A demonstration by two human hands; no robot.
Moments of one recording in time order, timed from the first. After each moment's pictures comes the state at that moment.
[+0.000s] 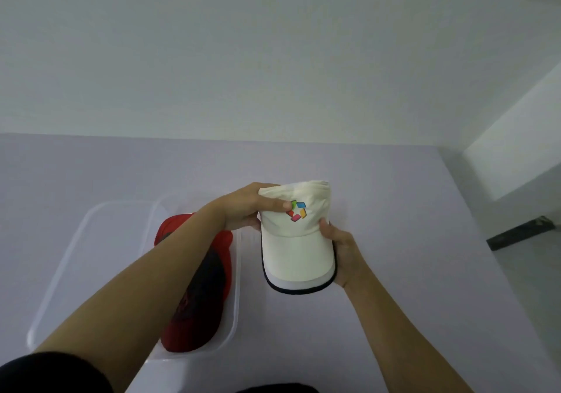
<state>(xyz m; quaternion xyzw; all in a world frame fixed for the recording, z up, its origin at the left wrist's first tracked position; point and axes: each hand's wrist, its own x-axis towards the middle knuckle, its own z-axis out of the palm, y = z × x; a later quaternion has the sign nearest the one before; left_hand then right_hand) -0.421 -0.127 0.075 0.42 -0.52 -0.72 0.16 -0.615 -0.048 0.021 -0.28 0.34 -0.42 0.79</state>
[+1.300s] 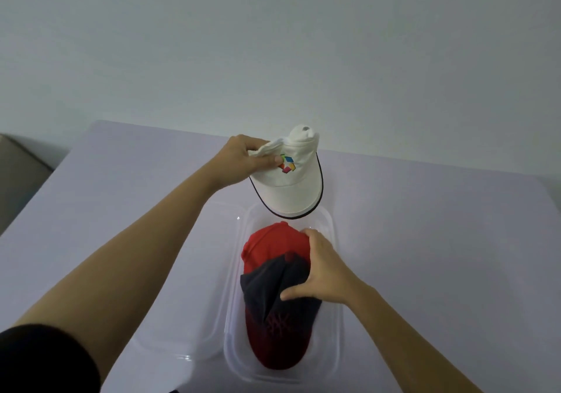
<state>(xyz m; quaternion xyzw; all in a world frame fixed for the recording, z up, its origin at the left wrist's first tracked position) -0.202 -0.196 0.105 0.52 -0.65 -0.46 0.32 -0.415 -0.080 0.017 -0.72 0.56 -0.03 0.40</state>
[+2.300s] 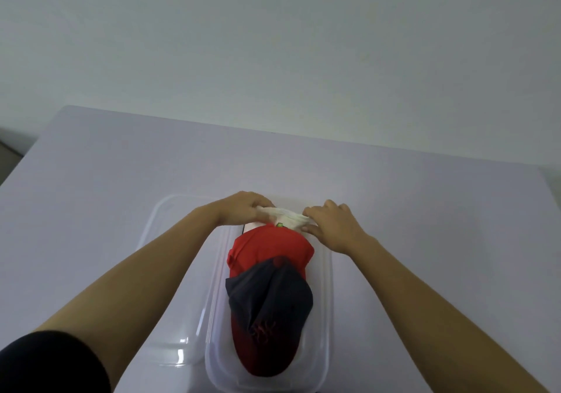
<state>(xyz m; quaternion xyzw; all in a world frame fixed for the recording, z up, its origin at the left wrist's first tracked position) -0.224 -0.194 -0.003 0.52 -0.71 -0.47 -0.03 -0.455 -0.169 -0.018 -0.83 0.53 0.10 0.17</state>
